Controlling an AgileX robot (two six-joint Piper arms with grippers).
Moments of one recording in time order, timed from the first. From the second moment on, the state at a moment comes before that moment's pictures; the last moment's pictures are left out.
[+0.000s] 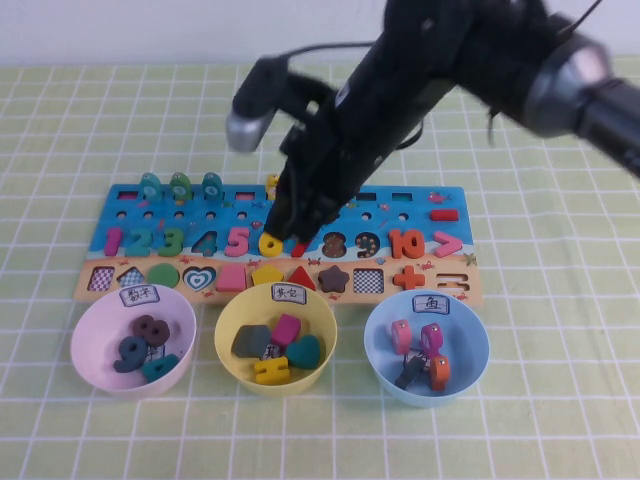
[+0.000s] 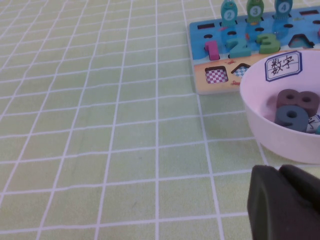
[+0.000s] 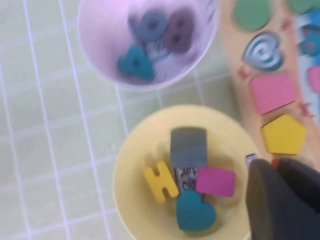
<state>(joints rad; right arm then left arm) 0.62 2.08 -2.04 0.47 1.23 -0.74 0.00 -0.01 0.03 0.02 0.37 0.08</state>
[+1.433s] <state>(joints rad) 0.45 0.47 -0.33 0.56 -0.03 -0.68 0.00 -0.01 0.03 0.02 0.37 0.08</state>
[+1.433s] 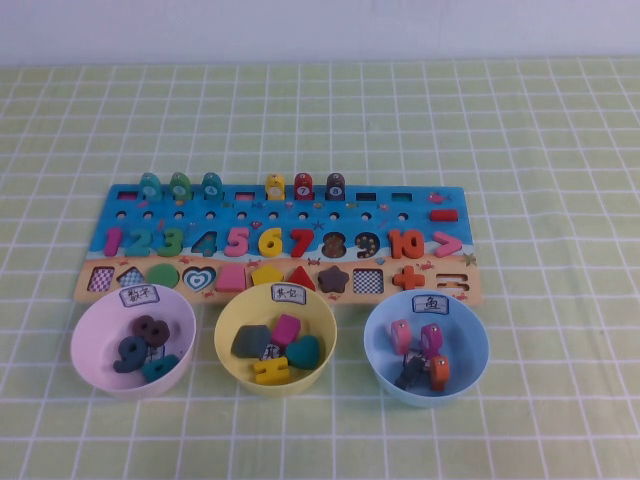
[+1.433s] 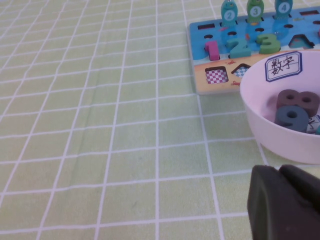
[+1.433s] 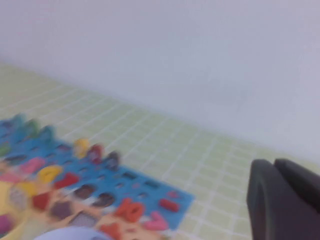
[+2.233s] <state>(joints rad) 0.01 0.06 0.01 0.36 0.02 -0.29 0.00 -0.01 0.03 0.02 0.37 0.08</state>
